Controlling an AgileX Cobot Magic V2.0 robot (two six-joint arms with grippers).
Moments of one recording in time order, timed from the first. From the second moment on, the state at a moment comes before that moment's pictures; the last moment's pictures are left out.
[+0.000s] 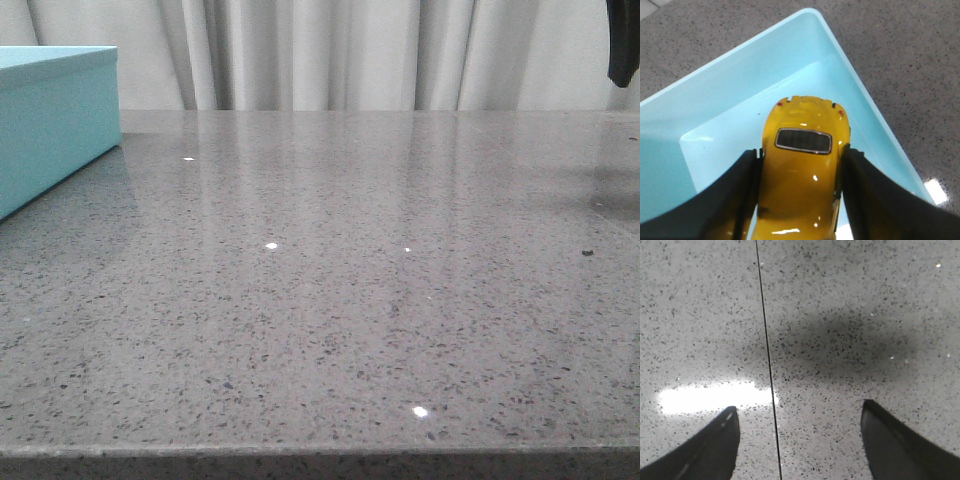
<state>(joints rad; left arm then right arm) -0.02 1.73 -1.93 -0.11 1.24 0.47 0.24 1.53 -1.45 -0.11 1.24 0.38</state>
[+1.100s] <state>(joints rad) 0.06 1.76 -1.73 -0.04 1.10 0.31 0.24 1.53 -1.45 -0.11 1.24 0.38</state>
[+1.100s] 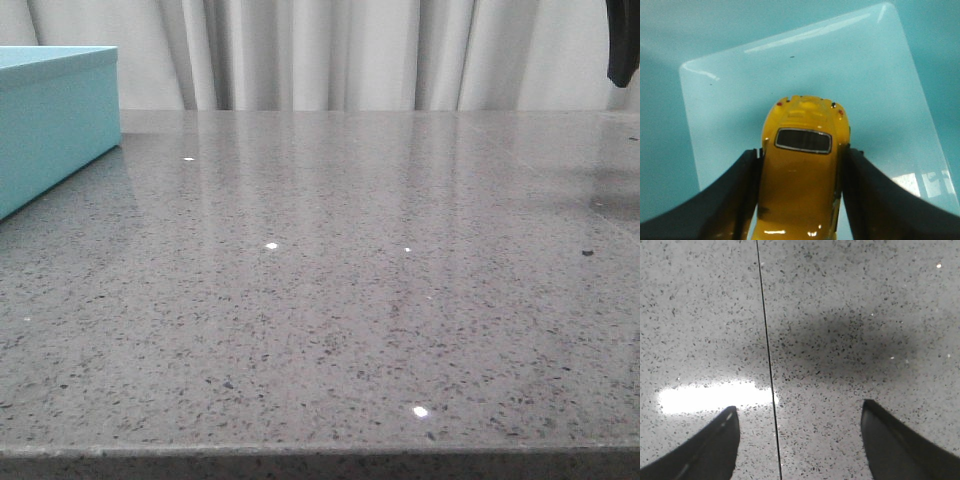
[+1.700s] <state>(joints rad) 0.06 1.88 -1.72 -0.04 1.07 0.30 0.24 1.53 -1.45 -0.11 1.24 0.38</state>
